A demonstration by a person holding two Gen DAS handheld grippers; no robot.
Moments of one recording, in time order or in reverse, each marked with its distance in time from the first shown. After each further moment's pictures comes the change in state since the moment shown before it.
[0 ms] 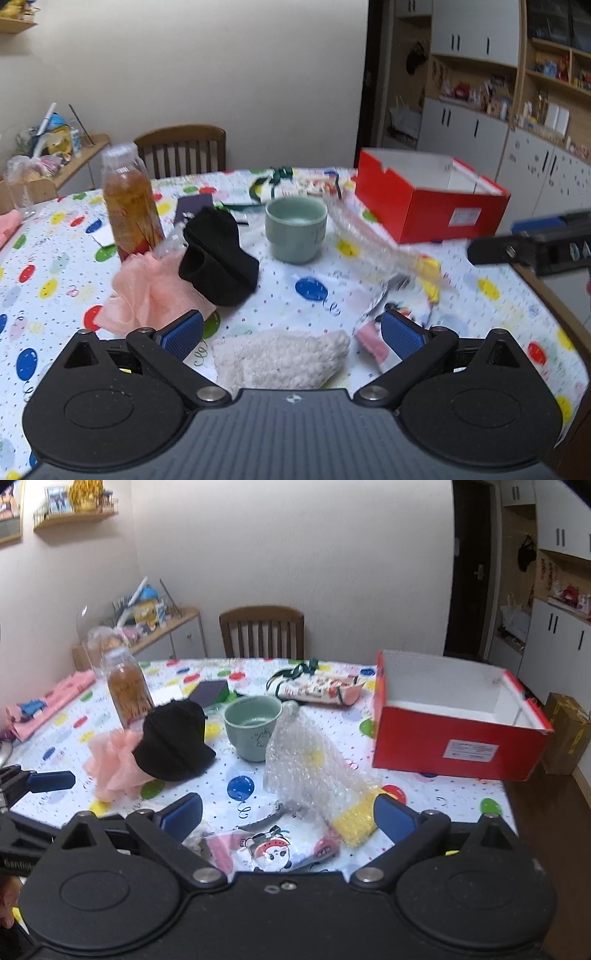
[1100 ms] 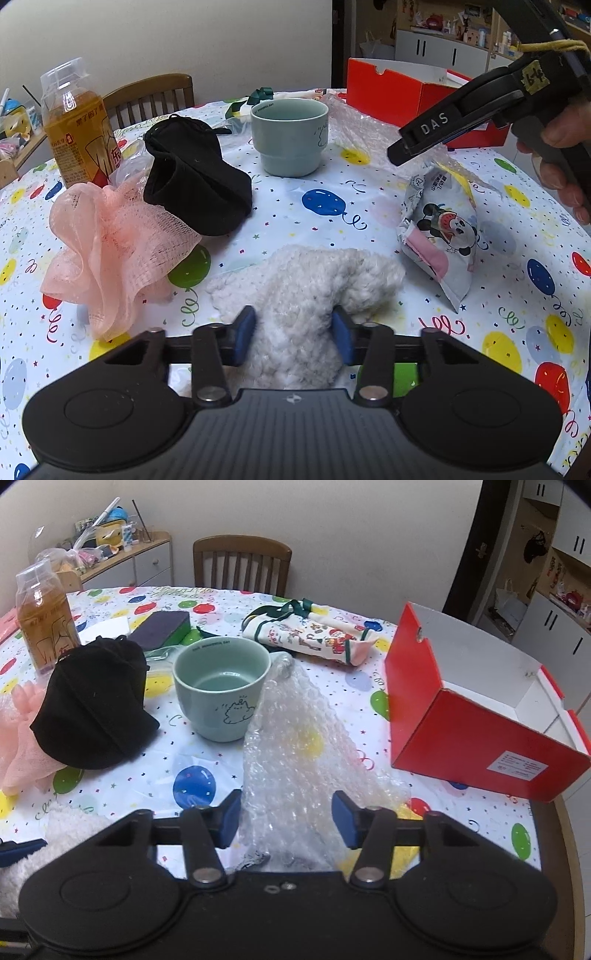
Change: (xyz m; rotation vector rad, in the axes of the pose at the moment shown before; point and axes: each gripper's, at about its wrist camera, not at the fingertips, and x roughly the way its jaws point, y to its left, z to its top) left arm 0.075 0.024 -0.038 0.127 0.171 -0.047; right arm 0.137 0.024 0.022 -0.096 0.188 -0.170
